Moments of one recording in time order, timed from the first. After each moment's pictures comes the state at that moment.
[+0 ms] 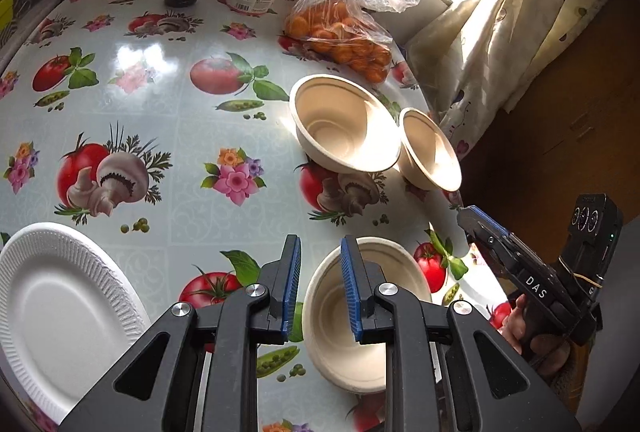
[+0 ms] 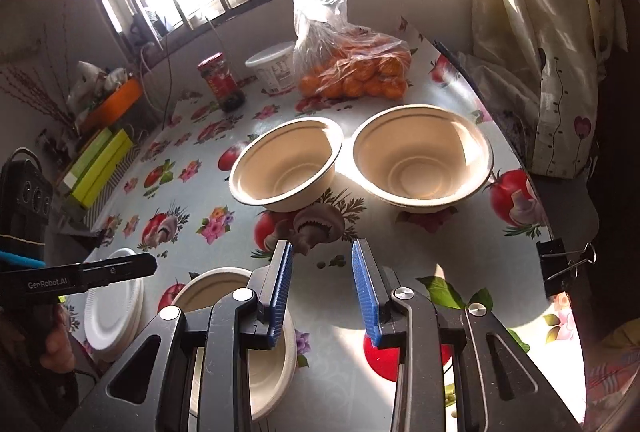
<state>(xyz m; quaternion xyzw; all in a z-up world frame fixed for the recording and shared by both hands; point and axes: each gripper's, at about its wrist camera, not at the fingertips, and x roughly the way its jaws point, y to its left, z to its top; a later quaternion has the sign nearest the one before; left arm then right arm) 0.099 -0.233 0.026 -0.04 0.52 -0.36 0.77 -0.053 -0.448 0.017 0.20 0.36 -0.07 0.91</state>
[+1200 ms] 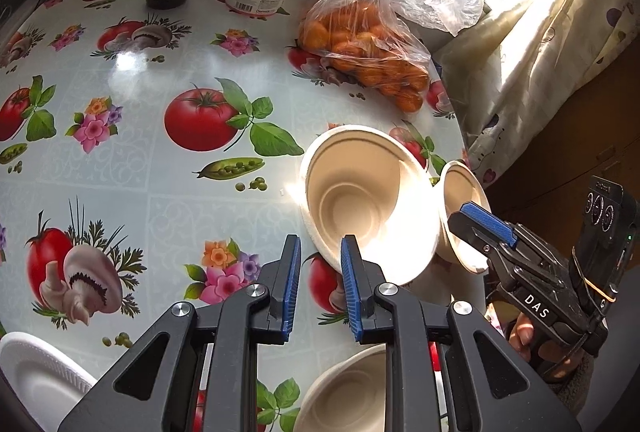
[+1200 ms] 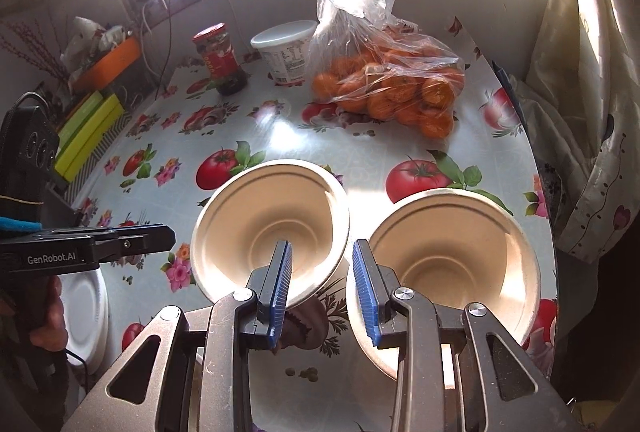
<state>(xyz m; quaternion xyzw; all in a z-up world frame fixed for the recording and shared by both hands) 0.182 -0.294 0.000 -0.04 0.56 -0.33 0.76 0.060 -0.485 0.005 0.14 0.43 -0.03 0.89</state>
